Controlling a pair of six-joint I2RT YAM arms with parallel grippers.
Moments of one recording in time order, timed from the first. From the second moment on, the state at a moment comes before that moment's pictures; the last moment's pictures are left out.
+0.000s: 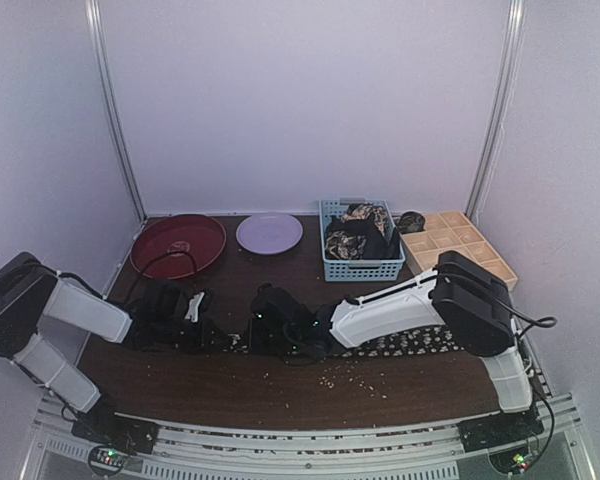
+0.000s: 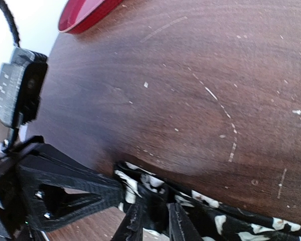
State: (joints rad) left arm -0.51 1.50 0.40 0.32 0.50 -0.59; right arm 1.16 2.21 1.46 0.05 0.17 0.96
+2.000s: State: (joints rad) left arm -0.50 1.50 0.37 0.33 0.48 -0.62; right arm 1.15 2.21 1.36 0.18 0.15 0.95
